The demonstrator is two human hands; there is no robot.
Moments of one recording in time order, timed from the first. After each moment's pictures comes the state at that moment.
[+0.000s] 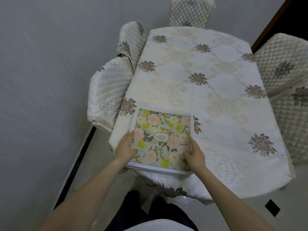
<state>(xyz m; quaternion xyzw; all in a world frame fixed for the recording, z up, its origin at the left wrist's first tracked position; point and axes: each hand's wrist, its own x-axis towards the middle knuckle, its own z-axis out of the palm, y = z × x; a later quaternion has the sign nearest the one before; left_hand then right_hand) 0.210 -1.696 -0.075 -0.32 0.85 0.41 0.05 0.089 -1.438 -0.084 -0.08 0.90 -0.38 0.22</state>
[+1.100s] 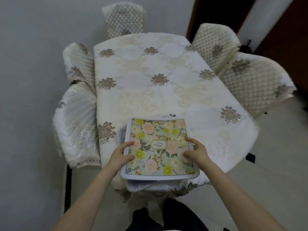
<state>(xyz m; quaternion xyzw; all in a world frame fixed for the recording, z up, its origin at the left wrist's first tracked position) 0.159 -1.760 -0.048 -0.21 0.73 0.62 0.17 0.120 -1.451 -0.042 0.20 0.76 -0.59 0.18</state>
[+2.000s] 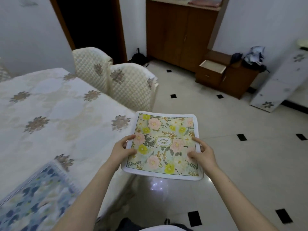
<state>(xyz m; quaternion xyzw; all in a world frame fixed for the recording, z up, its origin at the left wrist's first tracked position) 0.099 -1.311 0.008 0.08 0.76 0.57 0.29 0.281 -1.062 0.013 0.39 0.63 -0.65 -0.14</state>
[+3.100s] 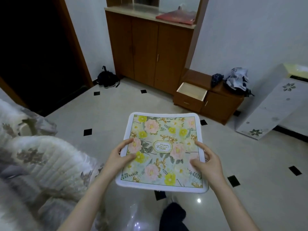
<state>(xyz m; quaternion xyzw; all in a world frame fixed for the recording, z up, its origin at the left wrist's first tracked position) -0.275 -0.820 0.026 0.17 0.73 0.59 0.31 -0.062 -0.607 0.053 0.41 0.64 -0.61 -0.23</state>
